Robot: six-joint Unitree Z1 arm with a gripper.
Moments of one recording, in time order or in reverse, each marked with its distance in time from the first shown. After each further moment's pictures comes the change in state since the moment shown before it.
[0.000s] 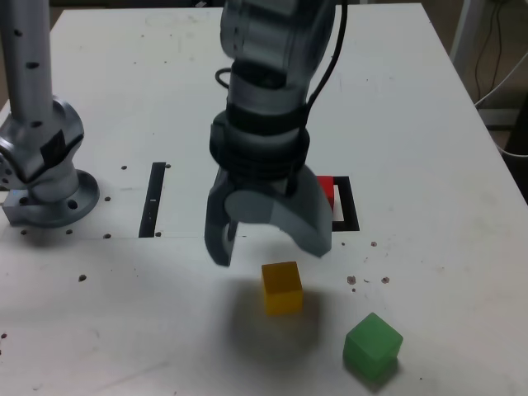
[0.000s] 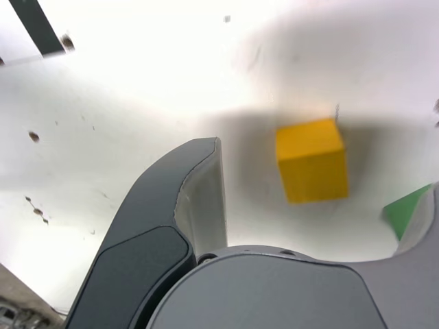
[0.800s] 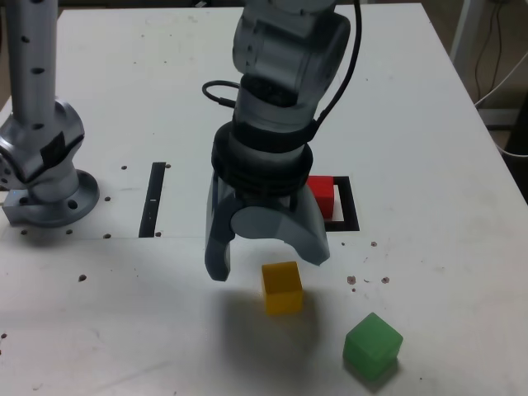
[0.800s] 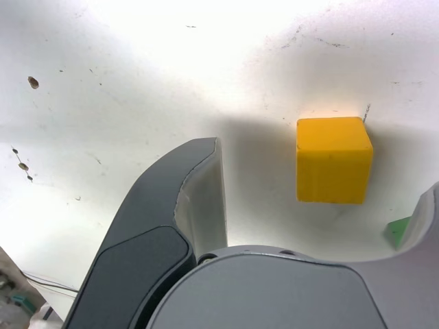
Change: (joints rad) arm -0.011 0.055 -0.056 0.062 -0.035 -0.173
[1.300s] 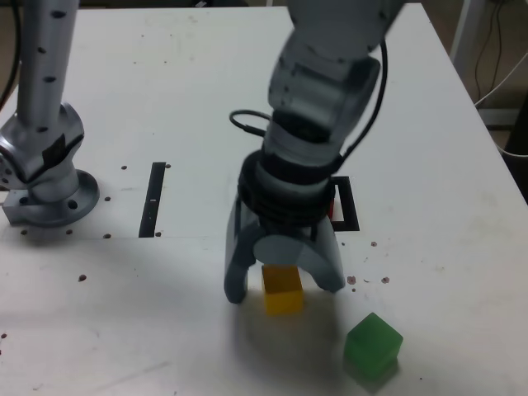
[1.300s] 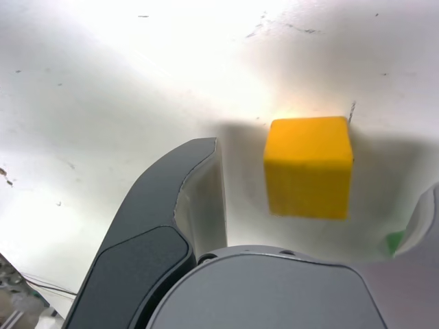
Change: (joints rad) arm 0.022 0.109 -0.030 -0.044 -0.033 0.069
